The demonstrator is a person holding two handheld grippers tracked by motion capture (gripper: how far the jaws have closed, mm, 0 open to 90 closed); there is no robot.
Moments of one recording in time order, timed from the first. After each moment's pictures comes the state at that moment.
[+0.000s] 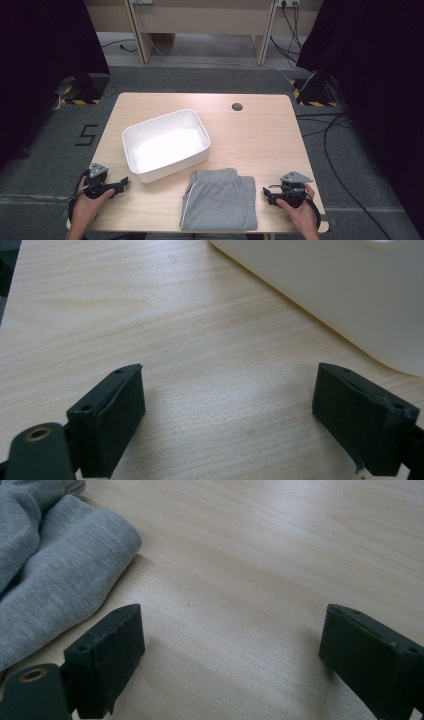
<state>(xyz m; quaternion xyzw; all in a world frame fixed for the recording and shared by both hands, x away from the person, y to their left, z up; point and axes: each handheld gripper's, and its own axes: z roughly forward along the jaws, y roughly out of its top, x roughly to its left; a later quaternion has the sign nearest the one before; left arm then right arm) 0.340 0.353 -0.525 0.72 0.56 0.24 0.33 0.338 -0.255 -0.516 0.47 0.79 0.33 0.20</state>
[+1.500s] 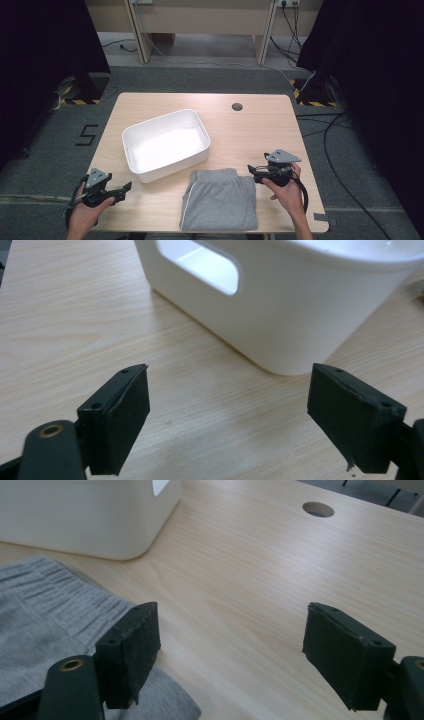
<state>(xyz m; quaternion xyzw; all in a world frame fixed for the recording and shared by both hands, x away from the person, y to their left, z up) 0.305 0.327 -0.492 0.73 0.52 0.24 0.38 0.375 -0.206 -0.457 0.39 0.79 0.41 0.22</state>
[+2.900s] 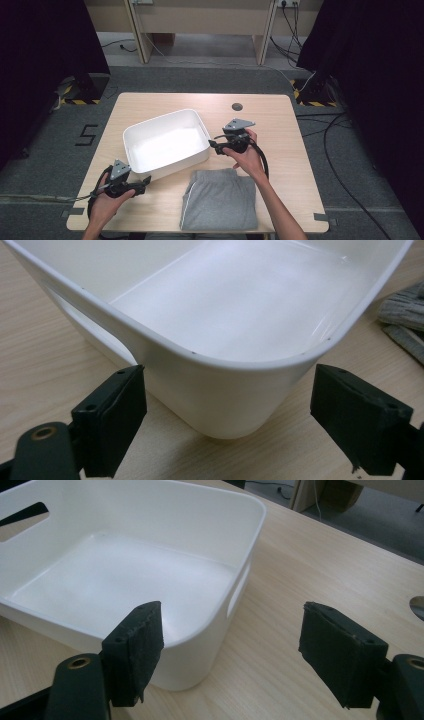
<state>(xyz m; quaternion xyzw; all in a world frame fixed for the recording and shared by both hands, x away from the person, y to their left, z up) 0.333 0.278 -0.487 0.75 0.48 0.23 0.39 0.462 -0.094 -0.430 0.32 0.82 0.44 0.17</state>
